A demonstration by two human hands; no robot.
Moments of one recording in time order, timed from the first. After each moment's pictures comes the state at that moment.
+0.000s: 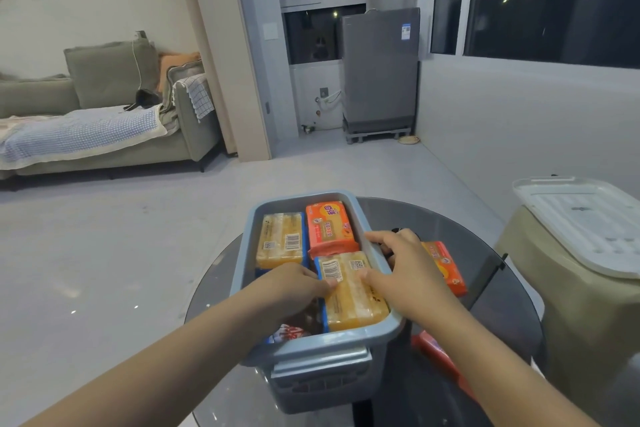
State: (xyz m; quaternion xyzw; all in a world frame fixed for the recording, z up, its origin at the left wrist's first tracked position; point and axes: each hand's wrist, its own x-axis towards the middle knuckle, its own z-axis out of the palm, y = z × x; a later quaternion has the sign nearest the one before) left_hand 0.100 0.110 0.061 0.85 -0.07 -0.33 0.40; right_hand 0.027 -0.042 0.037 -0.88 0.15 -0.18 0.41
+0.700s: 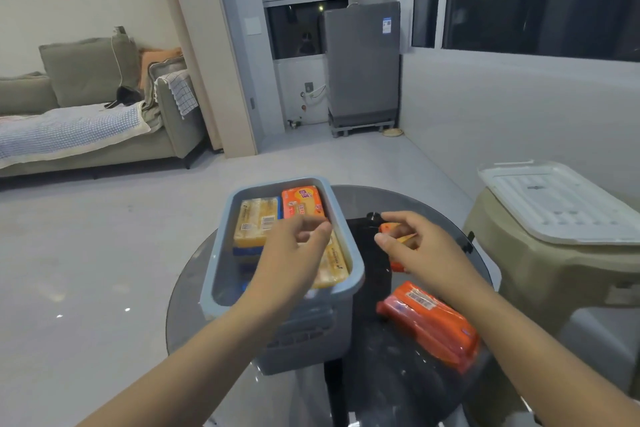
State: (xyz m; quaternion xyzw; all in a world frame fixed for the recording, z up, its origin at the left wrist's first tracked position) left_hand 0.033 0.086 0.068 0.82 -0.22 -0.02 0.53; right_hand -0.032 -0.088 0.033 -0.84 0.14 -0.22 0.48
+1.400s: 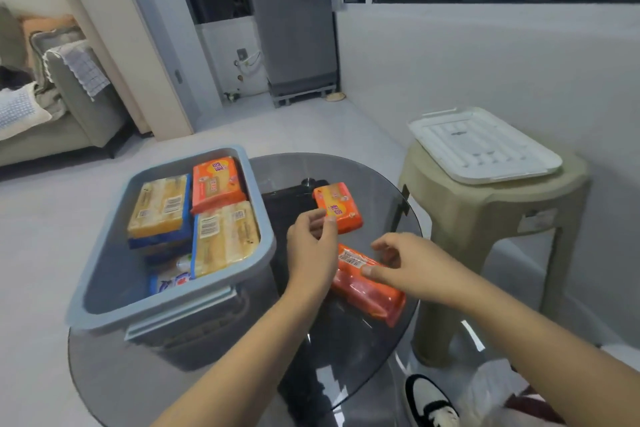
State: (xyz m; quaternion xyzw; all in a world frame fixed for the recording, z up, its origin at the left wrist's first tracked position) left_hand 0.016 -0.033 -0.030 0.78 -0.16 -0.09 0.60; right_hand -0.087 -0.144 -0.026 -0.92 0.23 -0.02 0.33
